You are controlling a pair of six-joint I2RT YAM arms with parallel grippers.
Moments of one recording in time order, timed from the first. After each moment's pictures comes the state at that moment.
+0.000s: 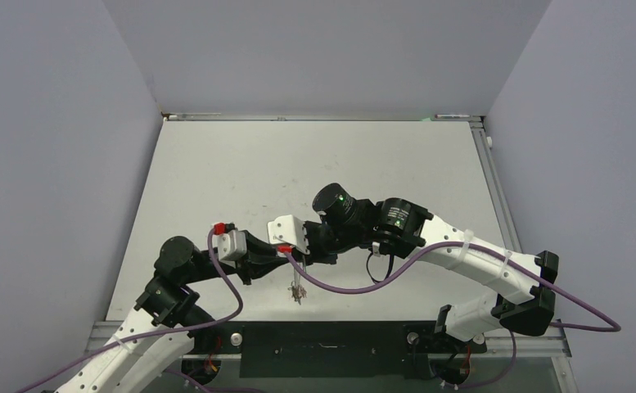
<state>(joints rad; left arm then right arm) -0.63 0.46 0.49 0.05 0.74 -0.08 1.17 1.40 1.52 -0.86 -0.33 -0.52</state>
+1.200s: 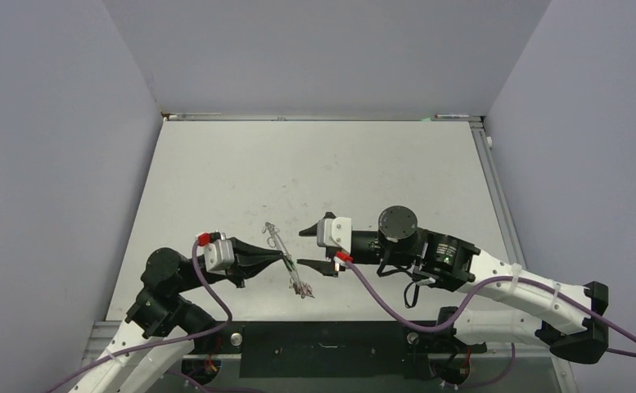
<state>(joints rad) -0.63 0.34 0.49 0.00 0.67 -0.05 1.18 1.04 1.10 -0.27 -0.27 -0.39</state>
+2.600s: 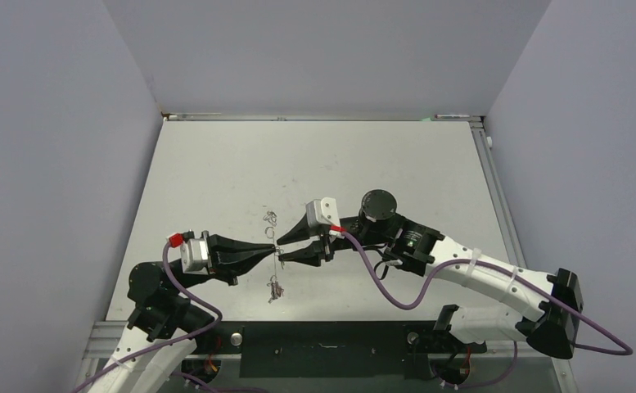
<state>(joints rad) -0.50 0.30 0.45 0.30 0.76 -0.28 1.04 1.18 1.00 0.14 -0.69 -0.18</state>
